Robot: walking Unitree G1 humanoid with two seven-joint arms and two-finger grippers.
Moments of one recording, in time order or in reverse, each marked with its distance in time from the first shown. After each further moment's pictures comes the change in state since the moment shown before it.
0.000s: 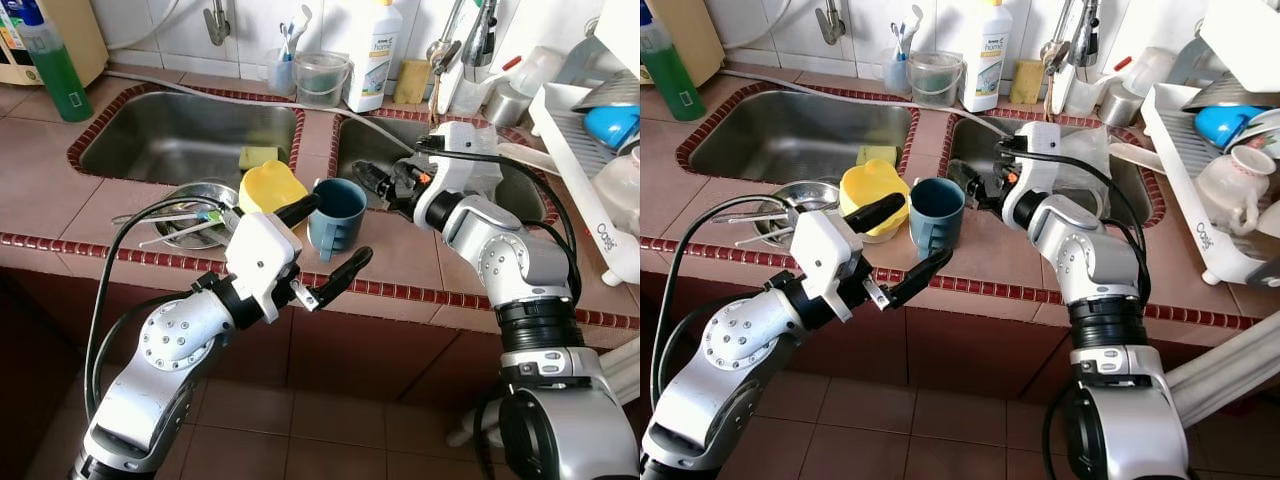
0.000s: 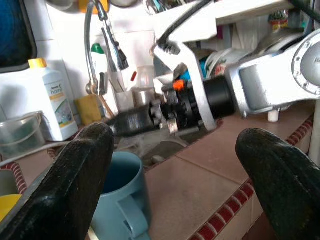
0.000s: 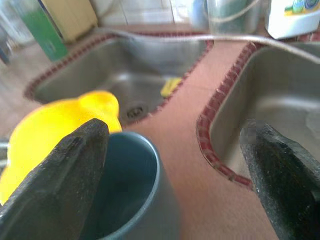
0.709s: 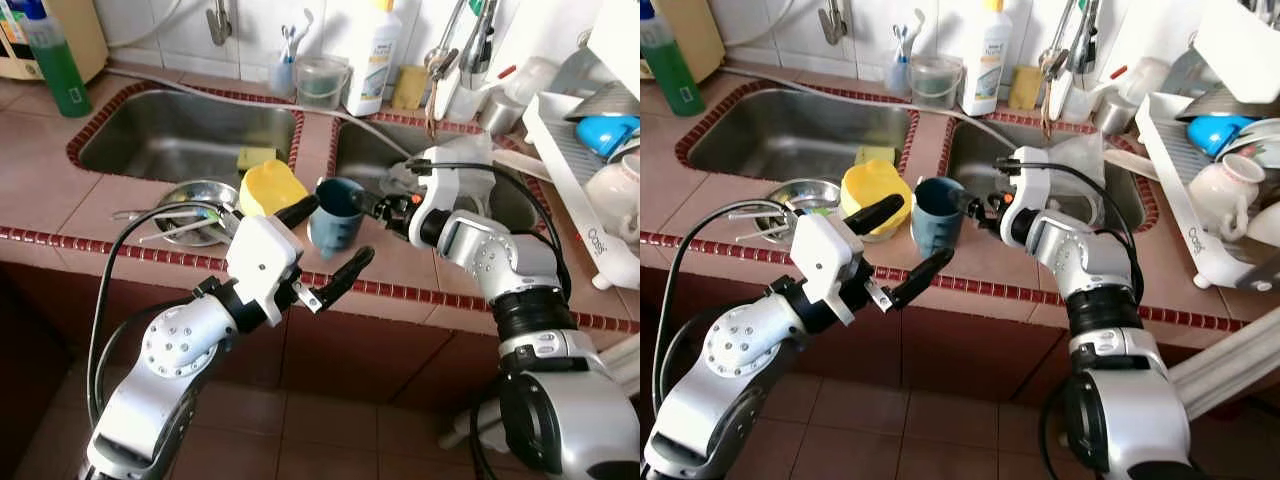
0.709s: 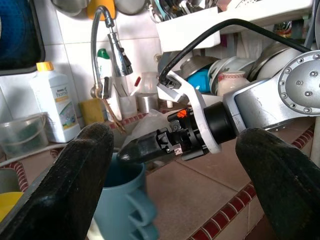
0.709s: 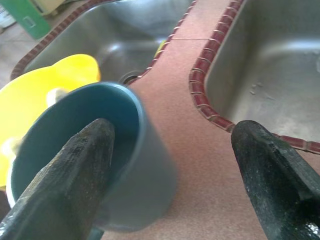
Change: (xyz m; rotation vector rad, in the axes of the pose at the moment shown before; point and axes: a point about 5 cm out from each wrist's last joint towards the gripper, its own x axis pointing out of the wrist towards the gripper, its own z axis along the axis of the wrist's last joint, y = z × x) left arm -0.001 -0.004 0.000 -0.013 0.000 0.027; right arm 0.006 -0.017 -0.022 0.160 0.109 -0.035
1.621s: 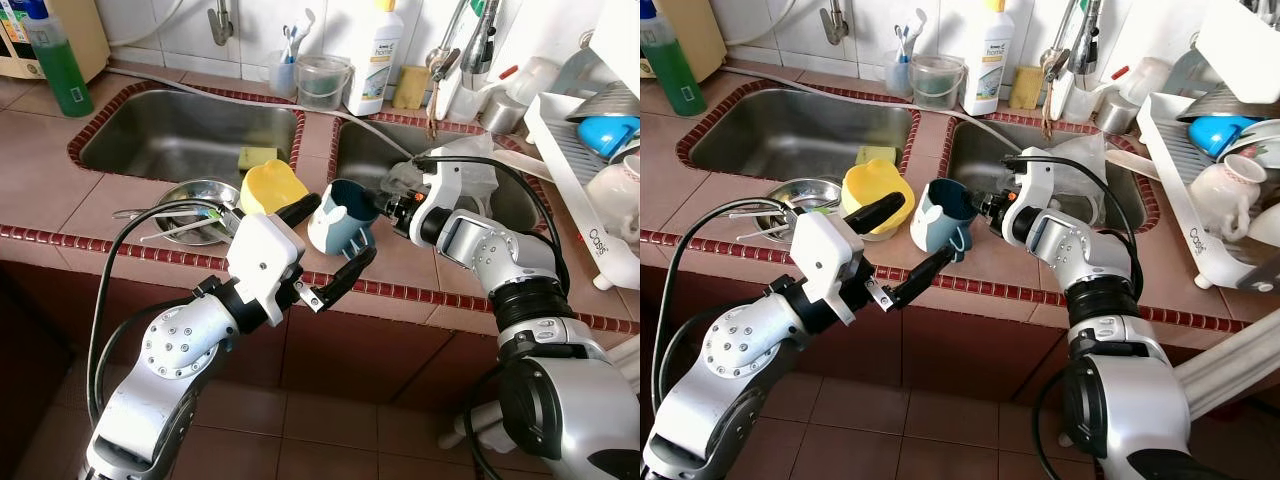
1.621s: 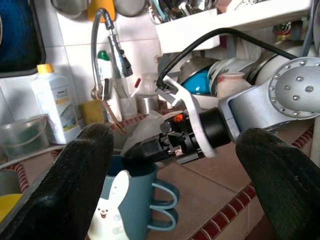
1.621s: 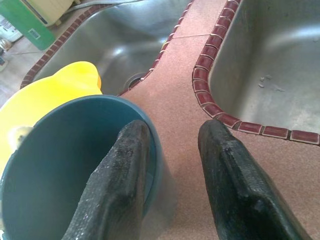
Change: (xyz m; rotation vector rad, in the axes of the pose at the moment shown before) left arm -0.001 -0.002 0.004 0.005 -0.003 -0.008; right arm 0.004 -0.002 -0.001 0.072 0.001 0.028
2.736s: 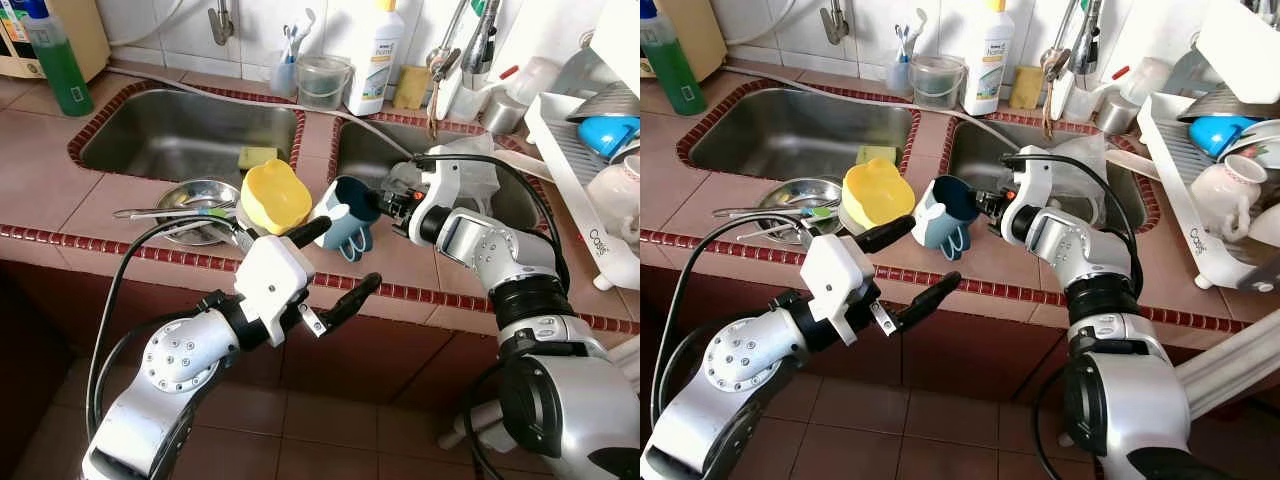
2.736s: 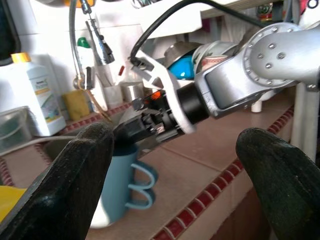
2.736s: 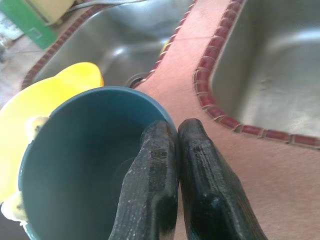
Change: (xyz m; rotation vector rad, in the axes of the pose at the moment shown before) left arm -0.005 -0.006 -0.010 0.021 0.049 -0.064; right arm -0.001 0.001 0.006 -0.024 -0.015 -0.030
